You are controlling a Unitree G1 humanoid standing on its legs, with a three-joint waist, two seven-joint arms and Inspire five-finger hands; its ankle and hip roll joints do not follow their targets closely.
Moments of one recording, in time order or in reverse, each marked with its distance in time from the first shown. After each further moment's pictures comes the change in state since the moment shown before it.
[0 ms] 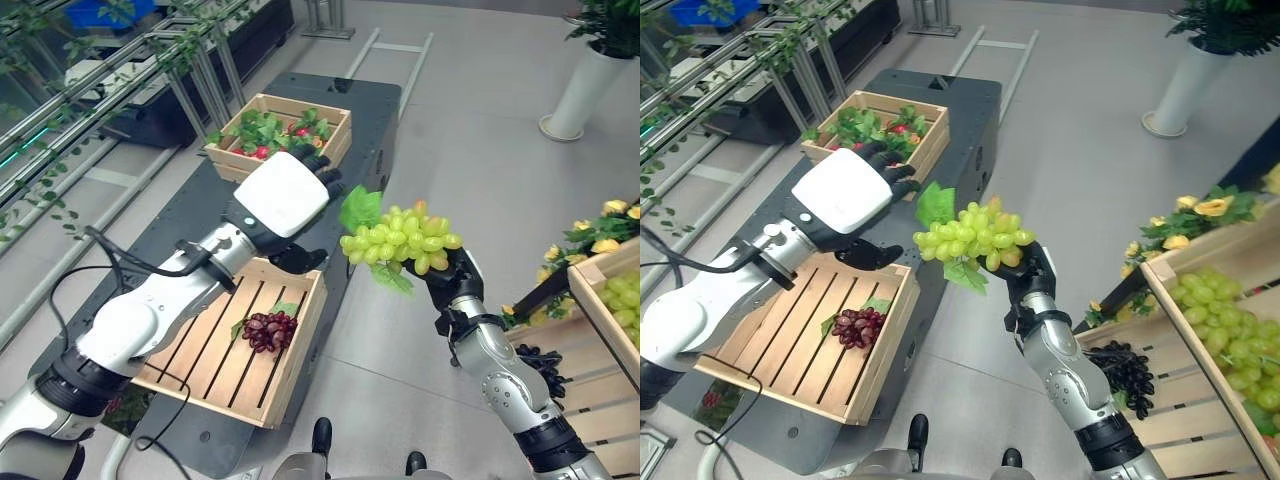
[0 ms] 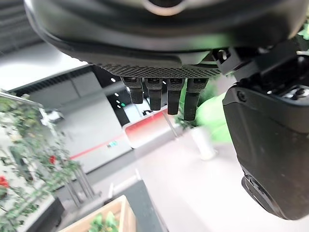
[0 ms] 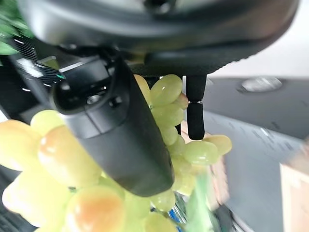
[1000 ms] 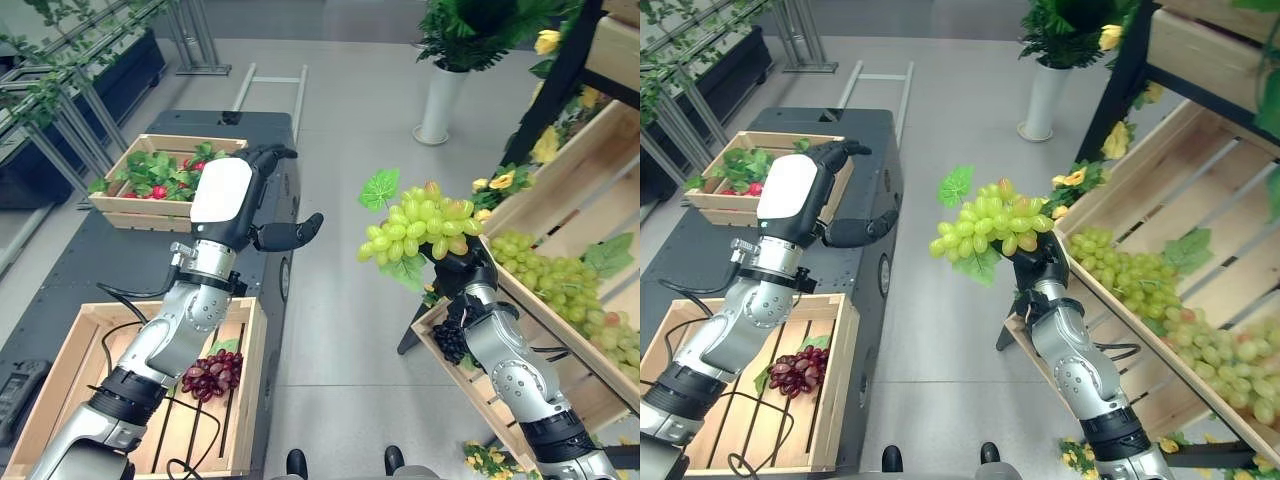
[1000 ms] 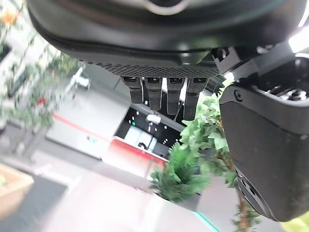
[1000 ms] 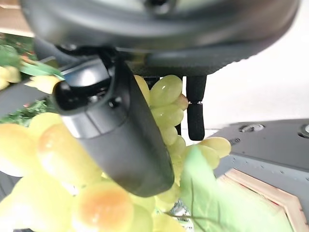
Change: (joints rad) left arm 0.072 -0.268 -0.012 0.257 -0.581 0.025 0.324; right arm -0.073 0.001 -0.050 -0.042 0.157 0.077 -0.060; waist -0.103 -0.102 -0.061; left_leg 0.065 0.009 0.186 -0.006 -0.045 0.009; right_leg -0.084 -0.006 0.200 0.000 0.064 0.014
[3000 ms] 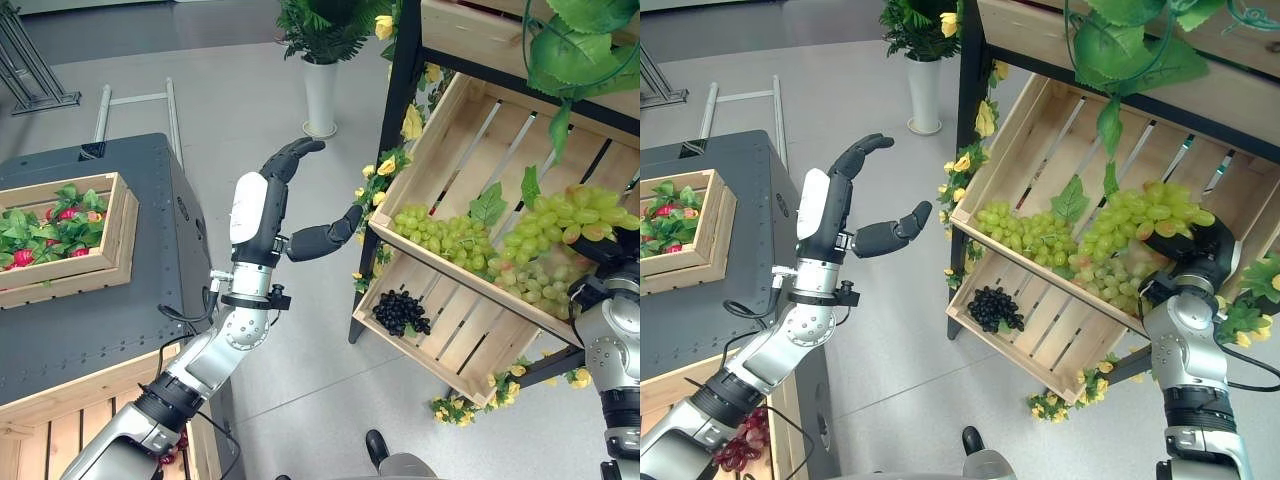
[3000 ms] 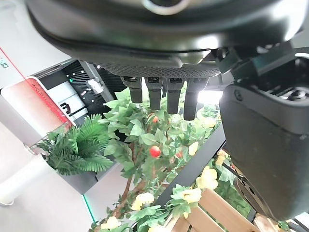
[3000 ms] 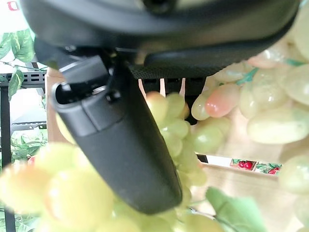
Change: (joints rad) left arm -0.018 -0.092 -0.147 0.026 -0.170 -0.176 0.291; right arm -0.049 -0.236 -0.390 0.457 -0.259 -0.093 -0.029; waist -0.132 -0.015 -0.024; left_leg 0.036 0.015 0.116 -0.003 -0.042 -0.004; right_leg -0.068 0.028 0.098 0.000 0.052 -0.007
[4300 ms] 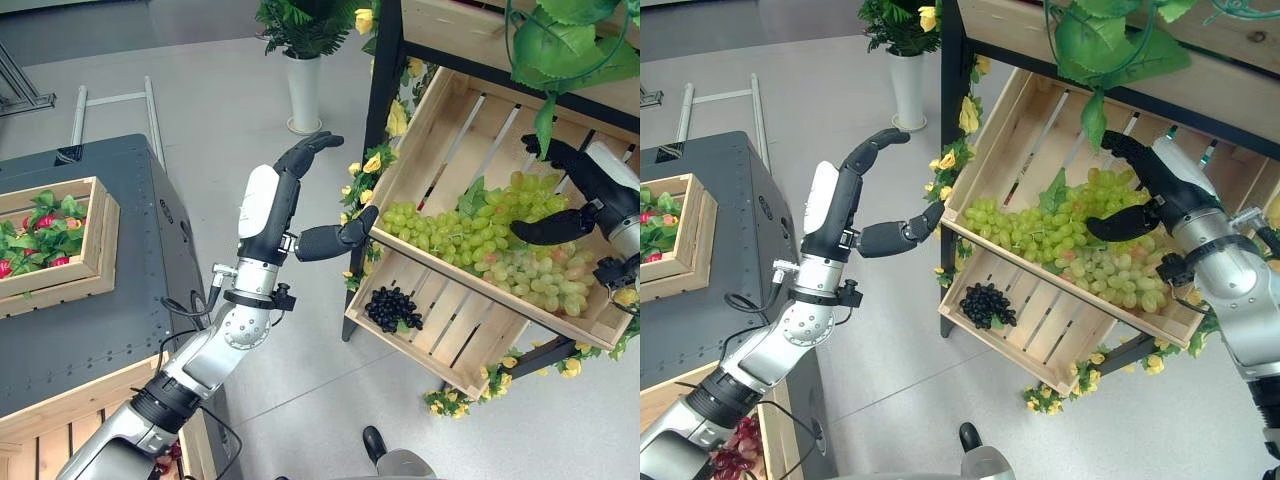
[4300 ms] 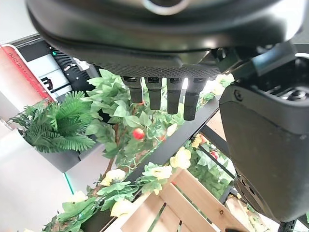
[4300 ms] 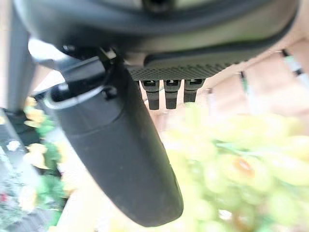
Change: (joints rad) left arm -0.003 0.019 -0.001 -0.078 -0.010 -0.001 -0.076; right arm 0.019 -0.470 0.167 -0.330 -0.545 -0.021 0.544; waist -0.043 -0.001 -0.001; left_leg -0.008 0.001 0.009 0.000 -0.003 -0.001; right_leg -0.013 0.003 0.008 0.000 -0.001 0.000
